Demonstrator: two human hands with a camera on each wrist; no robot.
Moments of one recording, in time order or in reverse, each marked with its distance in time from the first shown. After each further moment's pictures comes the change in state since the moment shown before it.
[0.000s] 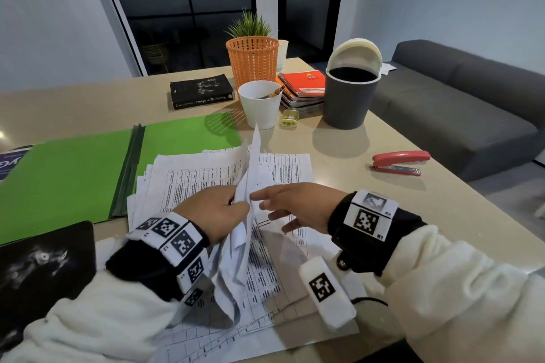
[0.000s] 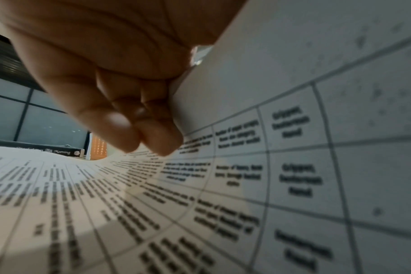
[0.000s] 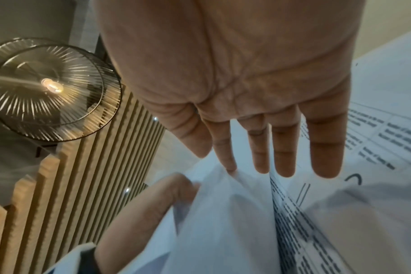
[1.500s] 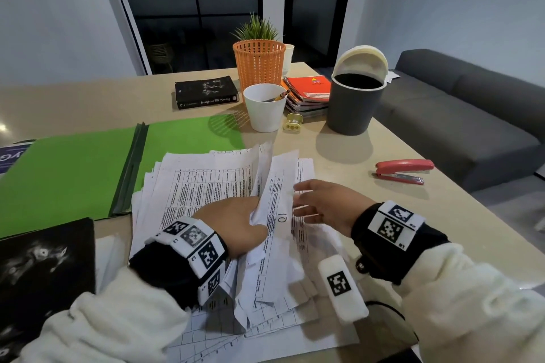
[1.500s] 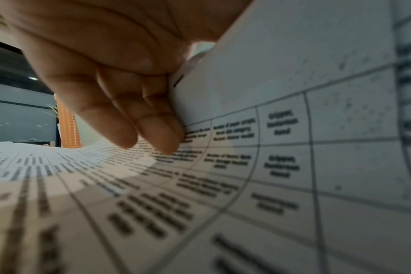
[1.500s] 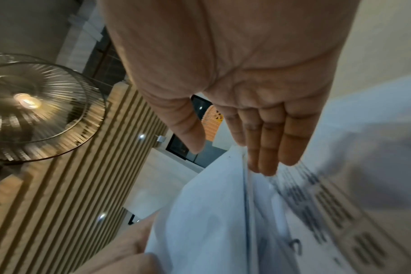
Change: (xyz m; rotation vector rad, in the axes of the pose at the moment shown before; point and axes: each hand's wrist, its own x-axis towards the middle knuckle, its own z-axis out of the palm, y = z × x) left_hand 0.000 0.008 0.020 0.196 -0.052 0.075; right_hand 0.012 0.032 -0.030 0.271 0.188 -0.012
